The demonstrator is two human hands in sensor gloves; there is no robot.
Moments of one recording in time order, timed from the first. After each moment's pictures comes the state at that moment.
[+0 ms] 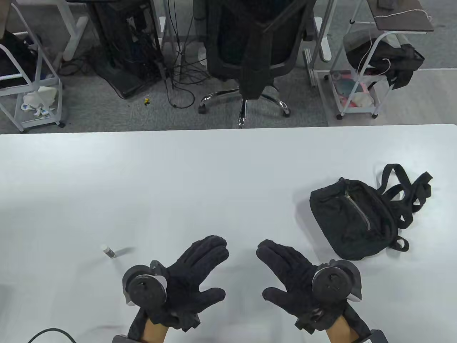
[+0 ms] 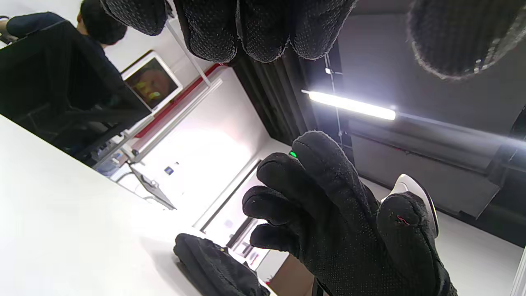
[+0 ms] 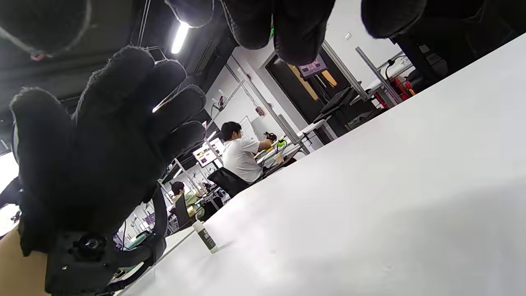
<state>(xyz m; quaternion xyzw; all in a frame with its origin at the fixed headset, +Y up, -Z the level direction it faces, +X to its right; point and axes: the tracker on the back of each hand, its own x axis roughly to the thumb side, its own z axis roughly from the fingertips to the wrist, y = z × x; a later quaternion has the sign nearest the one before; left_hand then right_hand) -0.155 -0.671 -0.170 0.10 -0.40 0.43 0.81 0.155 -0.689 -0.173 0.33 -0.02 0.87 0.36</state>
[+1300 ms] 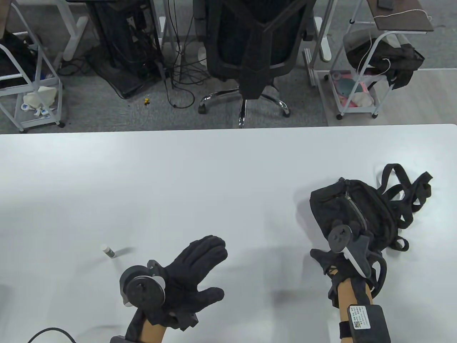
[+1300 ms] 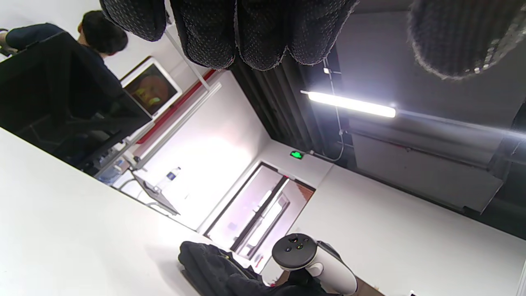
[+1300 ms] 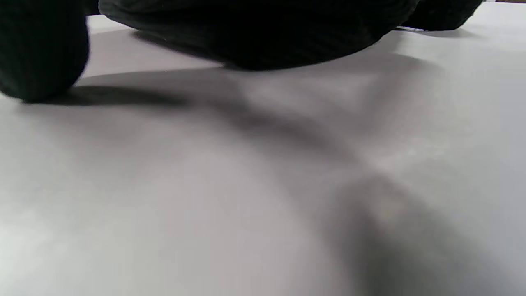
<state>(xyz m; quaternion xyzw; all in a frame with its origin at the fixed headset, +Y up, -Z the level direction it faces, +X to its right) -0.159 -0.667 -0.168 0.11 -0.40 0.41 0.81 0.267 -0.775 -0.245 -0.21 0.12 0.97 0.05</state>
